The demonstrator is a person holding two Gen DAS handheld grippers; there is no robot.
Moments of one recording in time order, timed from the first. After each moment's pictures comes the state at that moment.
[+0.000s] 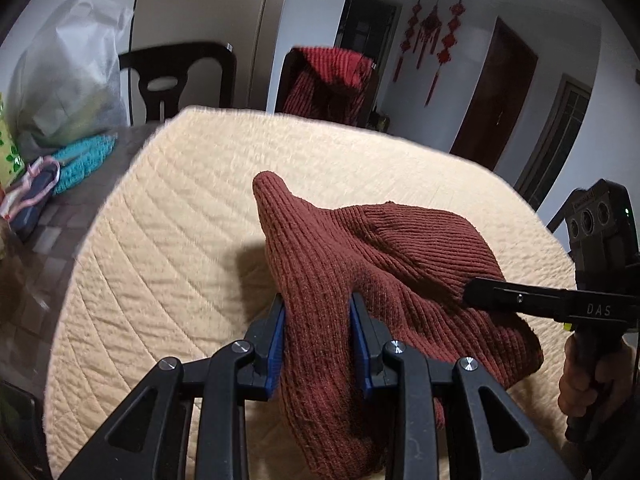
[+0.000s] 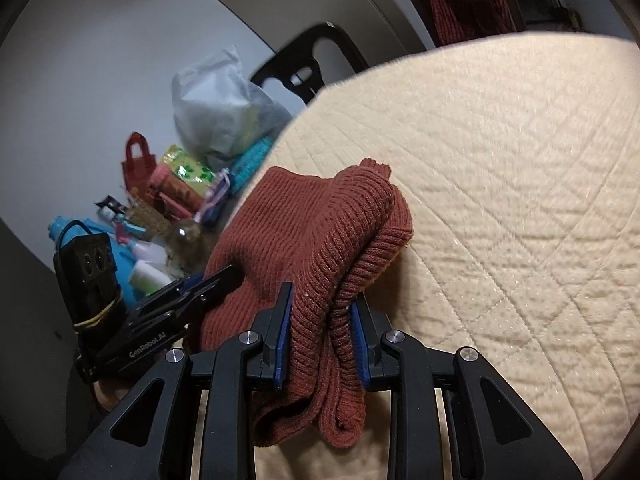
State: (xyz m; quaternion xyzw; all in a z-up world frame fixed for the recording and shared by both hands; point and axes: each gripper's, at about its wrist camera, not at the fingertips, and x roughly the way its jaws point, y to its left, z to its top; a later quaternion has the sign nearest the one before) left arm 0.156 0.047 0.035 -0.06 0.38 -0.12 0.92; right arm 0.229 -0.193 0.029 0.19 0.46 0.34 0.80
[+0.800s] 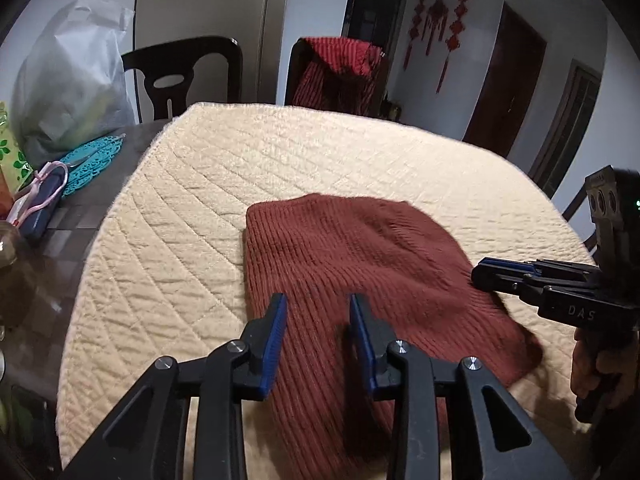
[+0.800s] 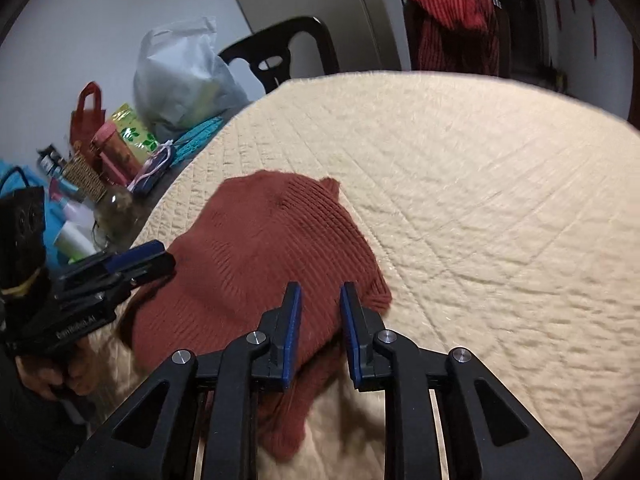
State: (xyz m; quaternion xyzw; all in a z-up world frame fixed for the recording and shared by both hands) left arm 0.149 0.045 0.044 -0.04 0.38 -0.10 0.92; right arm 0.219 -0.184 0.053 0.04 0.44 0.26 0.86
